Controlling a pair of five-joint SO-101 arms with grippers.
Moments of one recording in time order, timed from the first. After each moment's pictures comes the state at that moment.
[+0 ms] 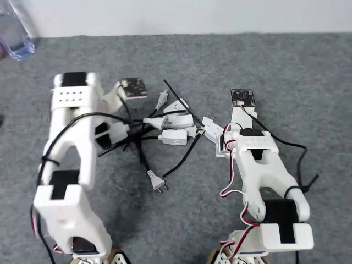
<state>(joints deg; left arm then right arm) -8.2 17.6 -9.8 98.9 -59.4 -3.3 -0.8 39.8 40.5 -2.9</state>
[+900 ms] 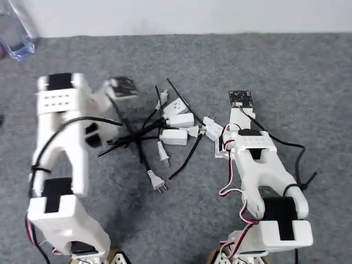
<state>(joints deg) -11.5 13.6 -10.9 99.1 -61.4 -3.9 0.4 39.8 40.2 -2.9</state>
